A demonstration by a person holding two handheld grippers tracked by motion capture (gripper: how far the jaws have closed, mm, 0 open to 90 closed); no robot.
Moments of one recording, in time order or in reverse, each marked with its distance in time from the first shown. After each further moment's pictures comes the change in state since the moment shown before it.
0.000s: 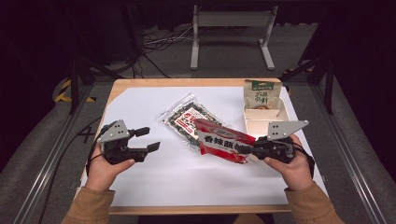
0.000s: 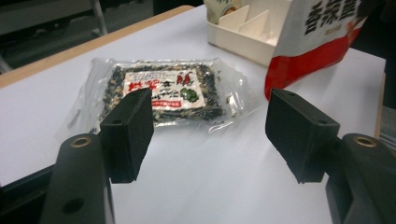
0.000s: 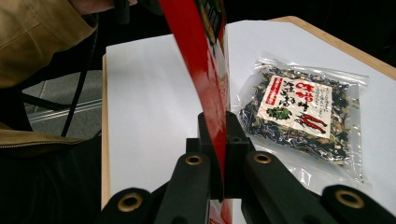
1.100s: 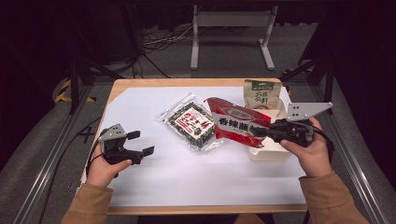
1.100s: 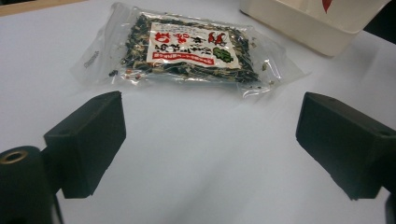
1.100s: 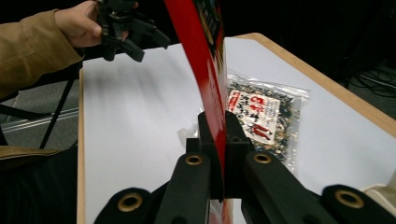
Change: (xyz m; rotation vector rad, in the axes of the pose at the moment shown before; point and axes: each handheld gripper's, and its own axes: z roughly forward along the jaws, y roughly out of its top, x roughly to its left) left arm 0.032 -0.040 0.012 0.045 0.027 -0.135; right arm -0.028 0.027 -0.045 -0.021 -0.087 -0.011
